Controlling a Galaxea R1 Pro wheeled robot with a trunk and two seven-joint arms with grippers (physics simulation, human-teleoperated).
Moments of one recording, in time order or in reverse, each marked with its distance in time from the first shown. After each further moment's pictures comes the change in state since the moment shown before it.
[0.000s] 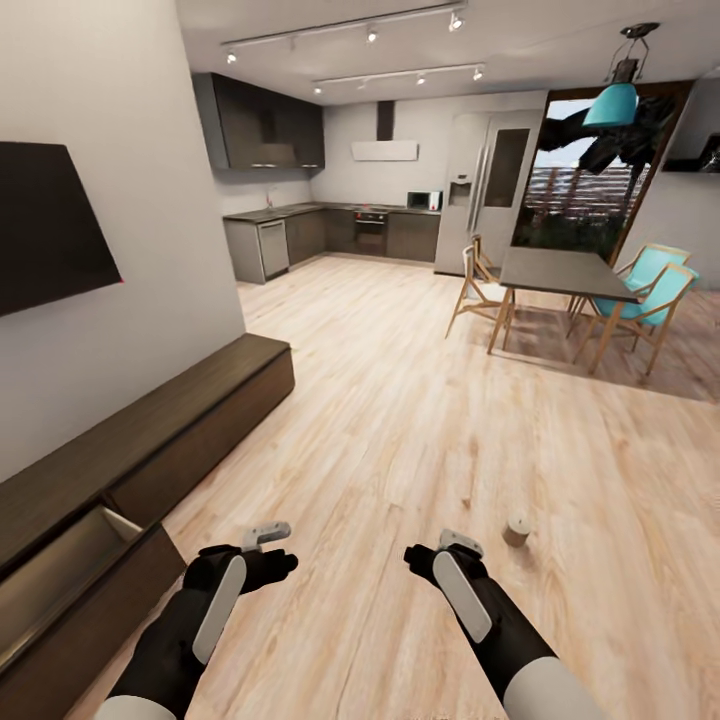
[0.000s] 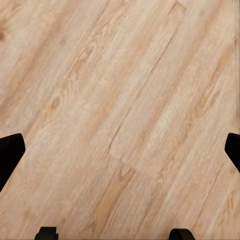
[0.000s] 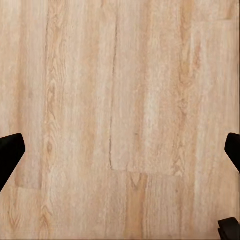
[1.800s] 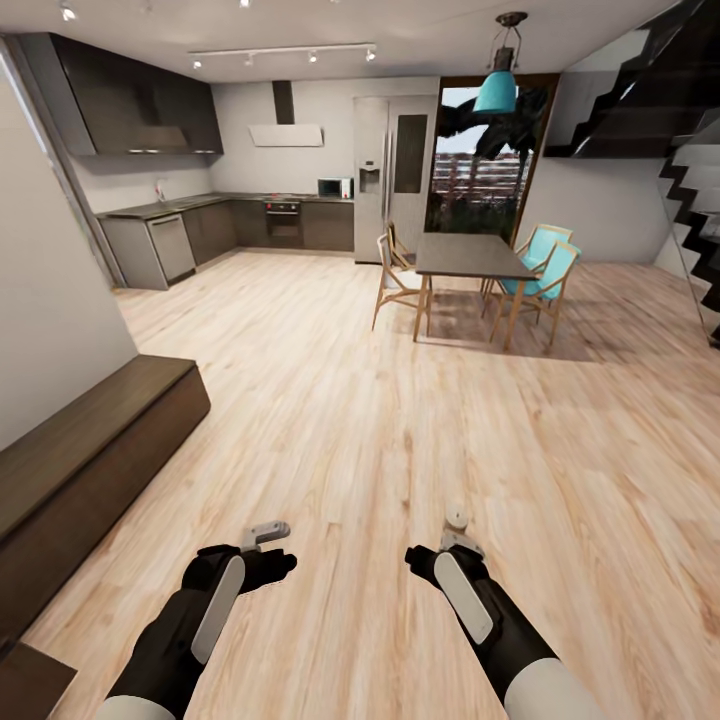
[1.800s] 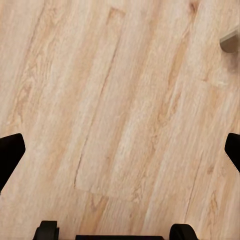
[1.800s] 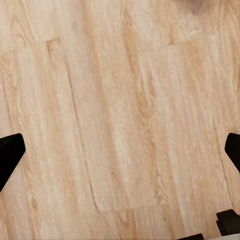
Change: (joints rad) left arm 0.000 0.002 0.003 -0.001 0.001 -0.001 -0.001; right arm 0.003 0.000 -0.009 0.001 0.001 -0.001 0.003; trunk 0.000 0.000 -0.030
